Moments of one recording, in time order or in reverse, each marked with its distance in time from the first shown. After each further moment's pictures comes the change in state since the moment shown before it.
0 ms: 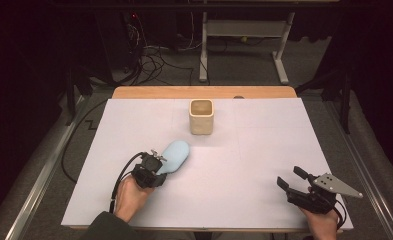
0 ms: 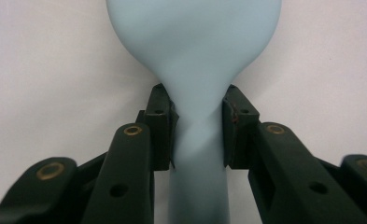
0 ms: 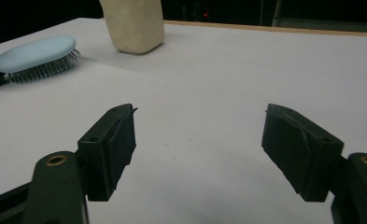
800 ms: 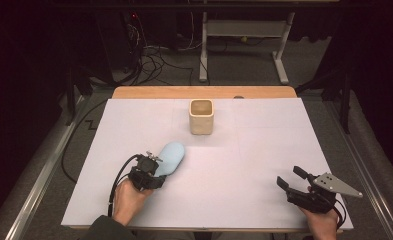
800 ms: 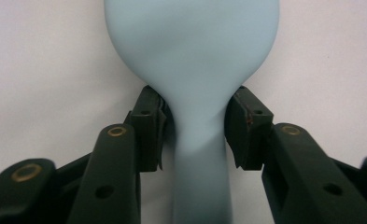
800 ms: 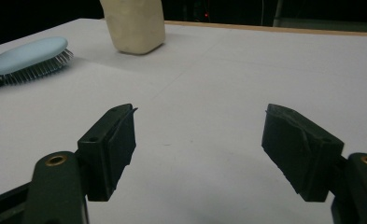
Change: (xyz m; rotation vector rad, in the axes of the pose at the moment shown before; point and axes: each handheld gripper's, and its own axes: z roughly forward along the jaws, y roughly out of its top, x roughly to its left) left arm 0.005 -0.008 -0.002 -0.009 -0.034 -0.074; right arm 0.000 0.000 0.001 -0.002 0.005 0.002
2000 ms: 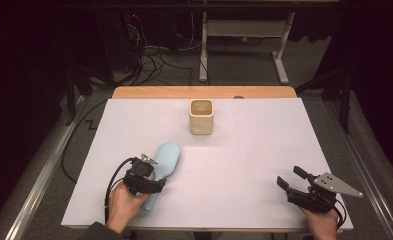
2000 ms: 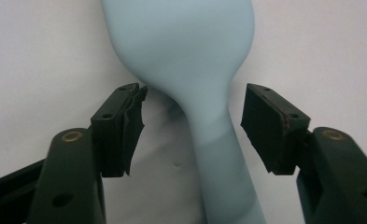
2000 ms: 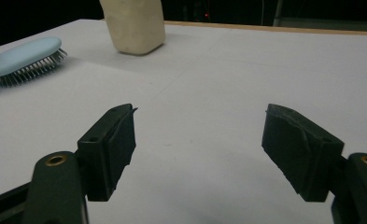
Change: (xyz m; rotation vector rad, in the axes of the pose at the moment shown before) left arm -0.001 -0.014 -0.013 -0.060 -0.025 -0.022; right arm -0.001 0.000 0.000 0.000 0.002 0.004
